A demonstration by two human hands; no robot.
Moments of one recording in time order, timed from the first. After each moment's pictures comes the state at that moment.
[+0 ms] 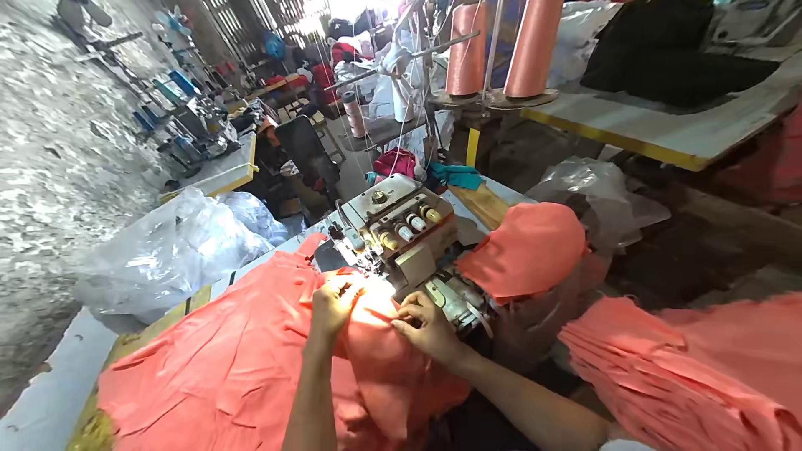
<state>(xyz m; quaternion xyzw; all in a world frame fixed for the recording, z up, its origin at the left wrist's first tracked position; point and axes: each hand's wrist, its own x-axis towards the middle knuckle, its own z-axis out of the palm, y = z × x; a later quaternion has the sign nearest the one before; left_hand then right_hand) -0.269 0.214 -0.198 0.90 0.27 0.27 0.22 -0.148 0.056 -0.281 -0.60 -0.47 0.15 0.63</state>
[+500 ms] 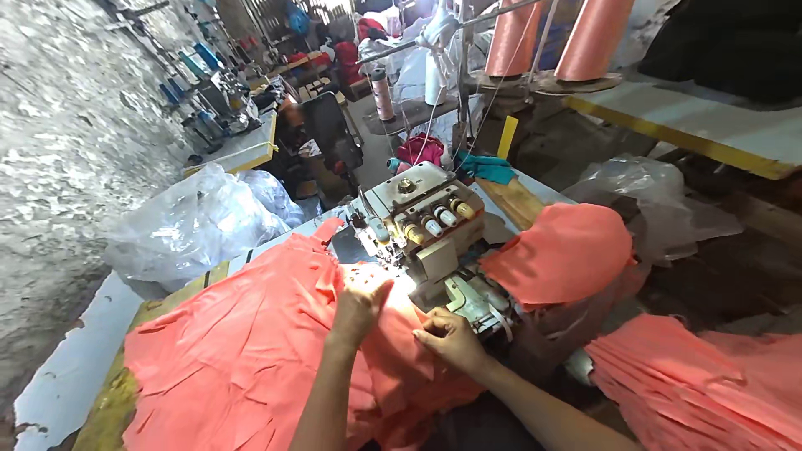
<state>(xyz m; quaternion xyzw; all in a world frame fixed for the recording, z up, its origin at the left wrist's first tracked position) -0.269 0.209 -0.219 0.94 0.17 0.27 0.07 -0.149 0.046 -0.302 -0.59 -0.46 0.22 0.62</state>
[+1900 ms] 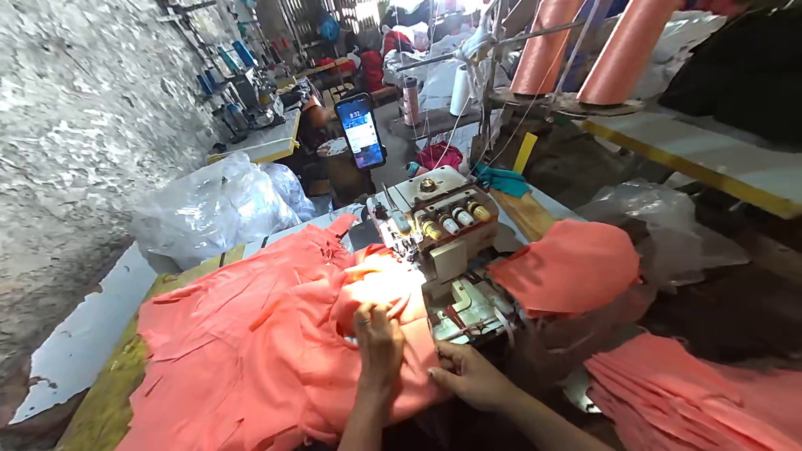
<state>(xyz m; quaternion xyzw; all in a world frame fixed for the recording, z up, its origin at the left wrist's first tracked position) -0.286 0.132 -0.284 0.83 0.32 0.46 0.00 -0.156 -0.005 -0.277 -0.50 -0.50 0.48 0.52</state>
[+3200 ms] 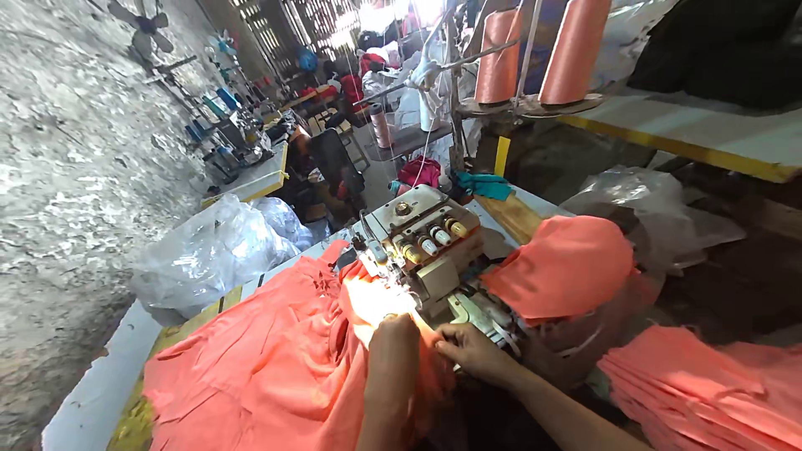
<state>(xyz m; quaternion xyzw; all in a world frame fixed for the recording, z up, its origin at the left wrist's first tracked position) -0.234 0.106 -0.155 0.90 0.42 0.01 0.14 -0.111 0.027 -0.266 -0.54 -0.47 0.43 0.54</state>
